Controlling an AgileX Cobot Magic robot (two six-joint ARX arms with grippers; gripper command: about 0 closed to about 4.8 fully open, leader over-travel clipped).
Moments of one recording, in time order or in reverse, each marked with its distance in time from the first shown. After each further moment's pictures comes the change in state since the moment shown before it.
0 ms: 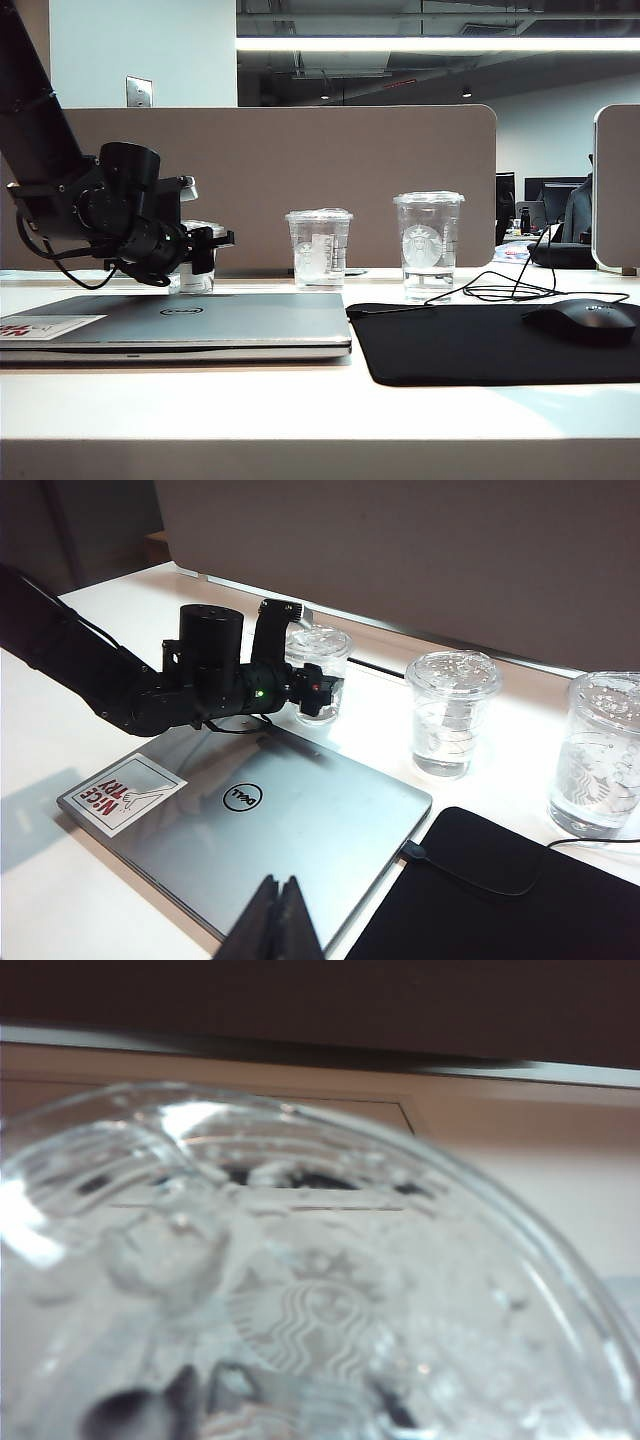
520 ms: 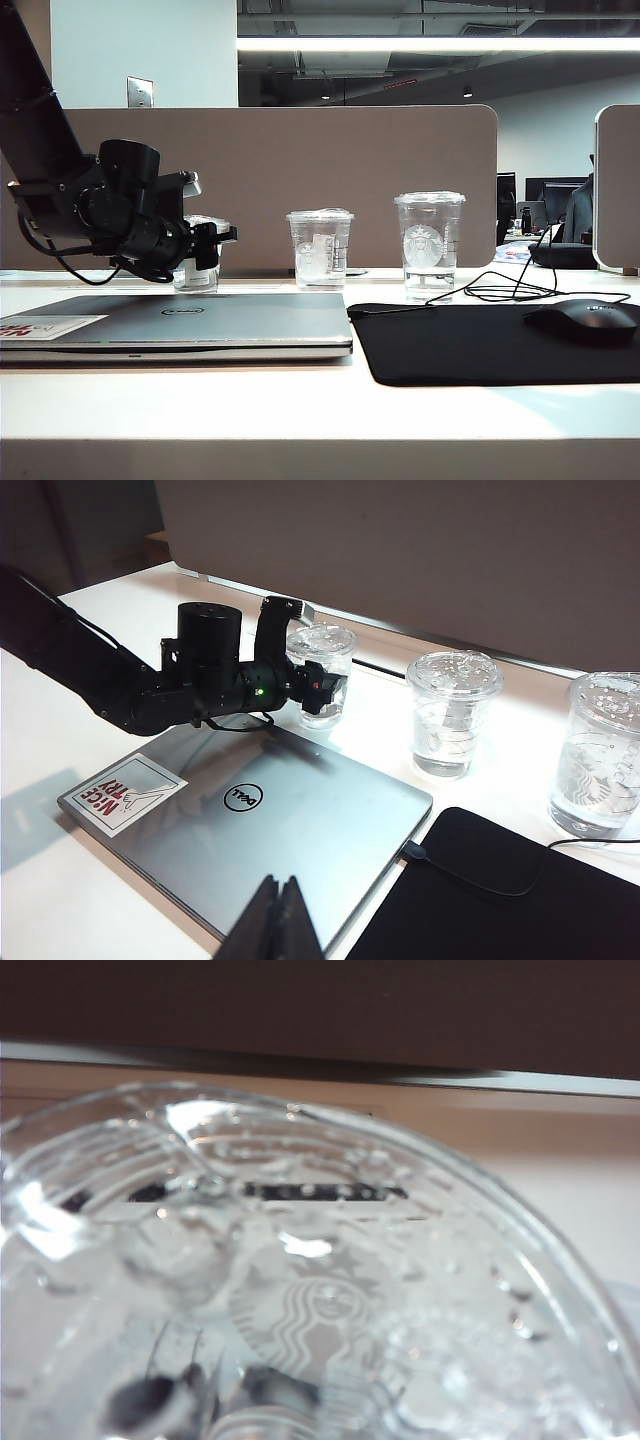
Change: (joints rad) left arm -0.001 -0.003 0.002 0.019 0.043 0.008; right arm 0.000 0.000 0.000 0.000 0.000 0.000
